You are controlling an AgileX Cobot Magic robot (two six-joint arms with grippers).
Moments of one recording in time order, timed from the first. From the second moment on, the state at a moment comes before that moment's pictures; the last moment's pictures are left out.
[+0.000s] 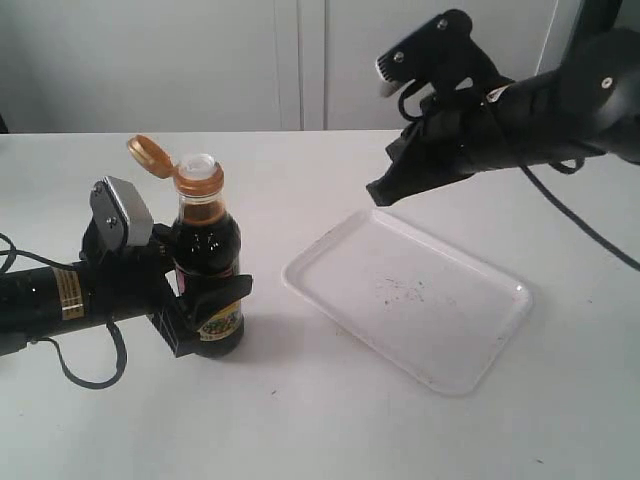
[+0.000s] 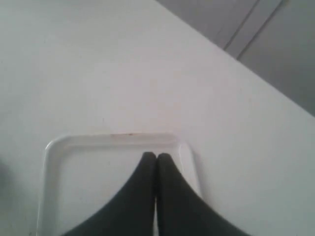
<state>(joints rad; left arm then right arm) -0.27 1.82 -0.59 0.92 -1.06 -0.28 0.41 1.54 -1.05 0.50 0.24 -0.81</state>
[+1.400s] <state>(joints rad) -0.27 1.76 -0.58 0.85 -0.96 -0.27 0.01 1.52 -1.15 0.07 0.54 -0.37</state>
